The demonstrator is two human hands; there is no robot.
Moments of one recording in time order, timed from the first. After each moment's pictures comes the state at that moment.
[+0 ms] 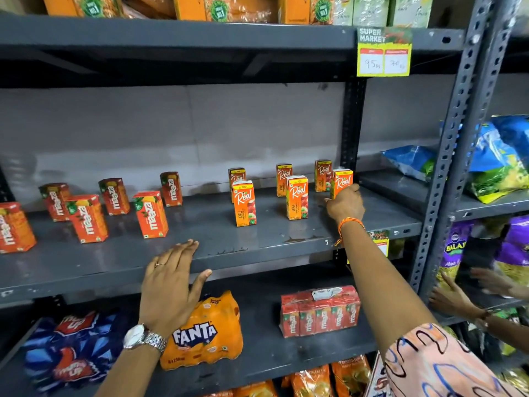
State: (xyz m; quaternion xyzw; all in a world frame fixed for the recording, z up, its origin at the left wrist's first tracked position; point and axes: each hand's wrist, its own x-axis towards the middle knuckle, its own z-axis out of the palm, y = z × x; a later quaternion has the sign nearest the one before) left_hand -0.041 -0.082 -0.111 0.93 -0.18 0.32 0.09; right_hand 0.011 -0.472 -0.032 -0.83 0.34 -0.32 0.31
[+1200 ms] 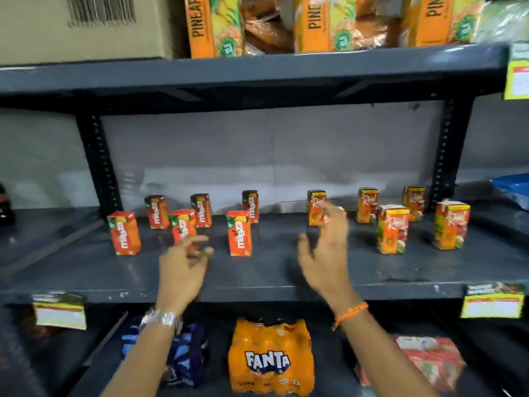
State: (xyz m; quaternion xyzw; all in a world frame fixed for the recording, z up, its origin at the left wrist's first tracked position) left_hand -0.001 0.036 -0.038 0.83 -0.06 0.31 0.47; right_hand -0.014 -0.217 -0.033 -0.77 -0.11 -0.51 0.38
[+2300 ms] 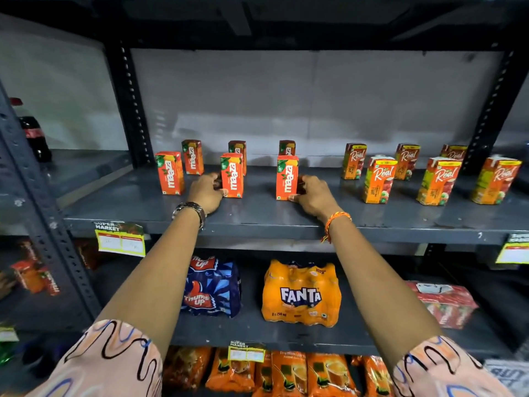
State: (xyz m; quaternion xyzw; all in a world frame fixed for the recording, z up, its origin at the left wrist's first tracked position) left_hand 0.095 0.125 -0.046 0.90 -0.03 0.17 0.40; right_hand 0.051 -0.128 -0.033 -0.93 -0.02 -0.15 0.35
